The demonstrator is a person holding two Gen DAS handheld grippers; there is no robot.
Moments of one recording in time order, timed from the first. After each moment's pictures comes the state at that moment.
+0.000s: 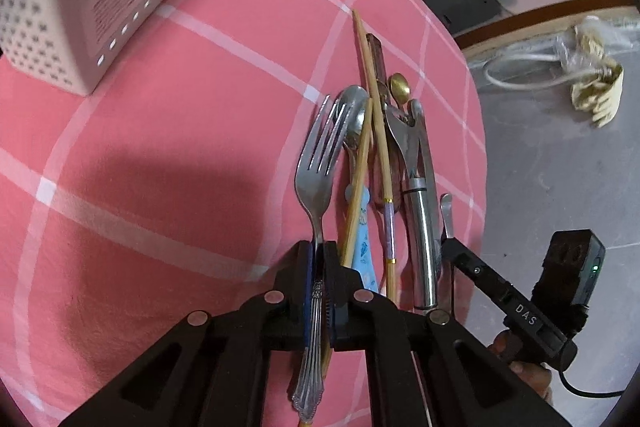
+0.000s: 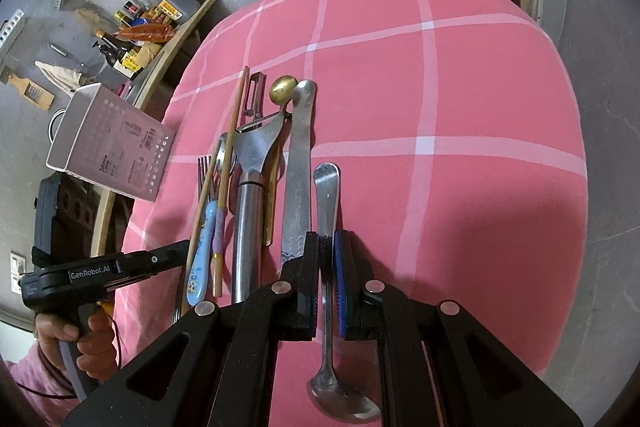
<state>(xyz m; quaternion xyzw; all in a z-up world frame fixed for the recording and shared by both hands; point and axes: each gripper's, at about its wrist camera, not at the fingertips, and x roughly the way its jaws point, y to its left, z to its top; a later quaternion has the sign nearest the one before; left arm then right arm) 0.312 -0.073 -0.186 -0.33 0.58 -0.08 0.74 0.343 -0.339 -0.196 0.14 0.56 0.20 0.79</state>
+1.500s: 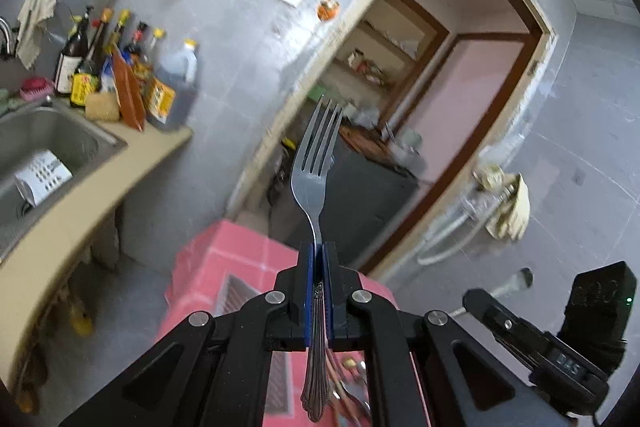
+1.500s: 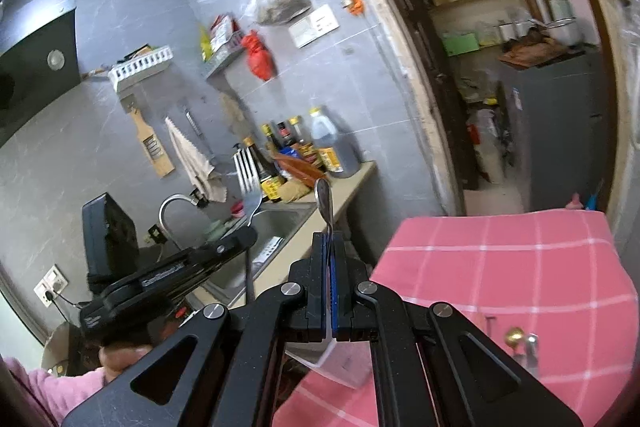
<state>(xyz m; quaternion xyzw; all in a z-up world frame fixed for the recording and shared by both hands) 0.304 0.102 0.040 -0.27 0.21 -0.07 0.94 0.329 -0.173 0.044 0.13 0.27 0.33 0.90</state>
